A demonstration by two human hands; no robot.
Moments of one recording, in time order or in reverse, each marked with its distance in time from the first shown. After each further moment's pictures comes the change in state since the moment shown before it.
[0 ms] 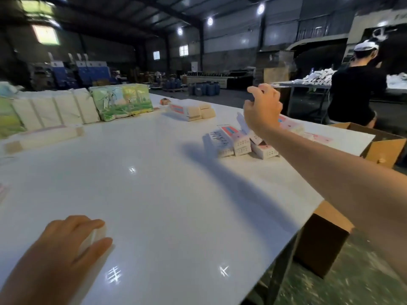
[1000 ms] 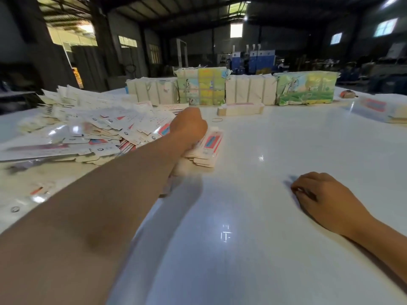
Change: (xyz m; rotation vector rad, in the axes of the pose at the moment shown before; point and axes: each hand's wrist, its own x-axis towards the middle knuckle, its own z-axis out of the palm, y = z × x) left_hand 0.048 -0.111 -0.142 0.244 0.135 -0.778; right_hand -0.232 -0.152 0.056 0.348 -0.736 -0.774
